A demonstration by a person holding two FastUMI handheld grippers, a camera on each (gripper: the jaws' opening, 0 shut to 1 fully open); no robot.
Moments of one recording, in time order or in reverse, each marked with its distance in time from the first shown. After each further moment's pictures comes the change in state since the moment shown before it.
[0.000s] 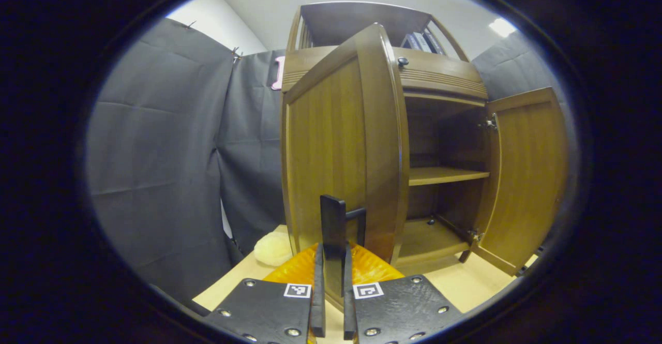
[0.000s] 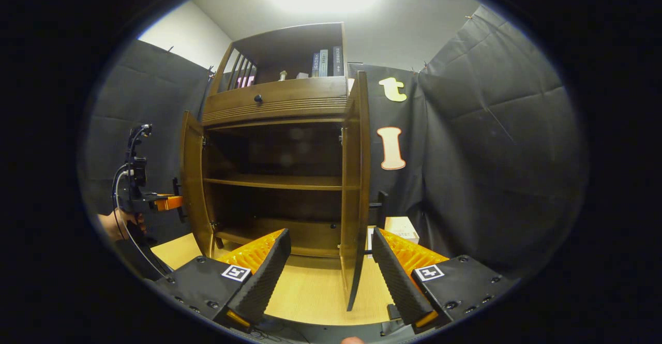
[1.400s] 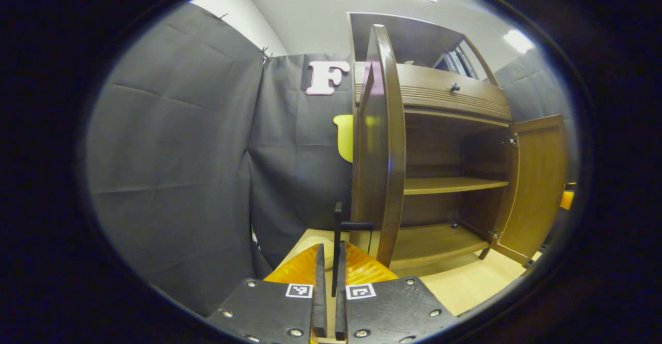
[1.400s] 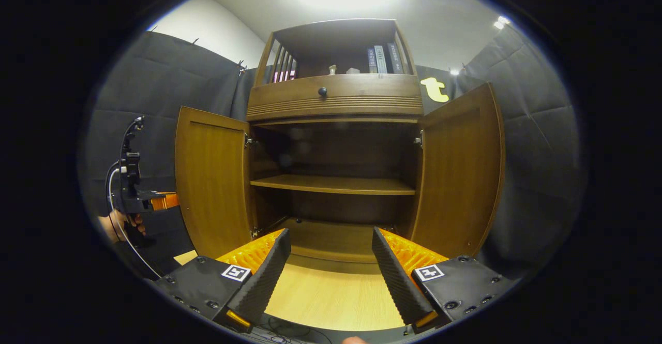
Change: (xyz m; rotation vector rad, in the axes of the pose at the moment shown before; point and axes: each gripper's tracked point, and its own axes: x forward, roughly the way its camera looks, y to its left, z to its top) left arm -0.048 0.170 0.000 -0.056 -0.047 0.085; right arm 0.029 0.160 0.004 -0.041 0.008 0.147
